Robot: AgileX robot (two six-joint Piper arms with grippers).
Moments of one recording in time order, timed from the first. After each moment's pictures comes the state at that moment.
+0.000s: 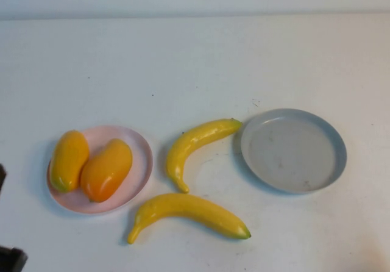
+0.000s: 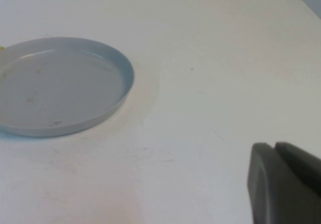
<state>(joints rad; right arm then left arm) -0.02 -0.01 0.02 0.14 0.35 -0.18 -0.29 0.37 -0.16 -0.01 -0.16 0.11</state>
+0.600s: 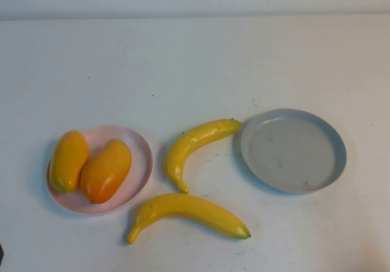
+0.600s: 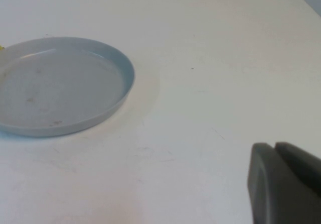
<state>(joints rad) -0.02 -0.01 0.03 0.15 0.35 -0.18 -0.10 -0.01 0.02 -0.04 0.29 0.05</state>
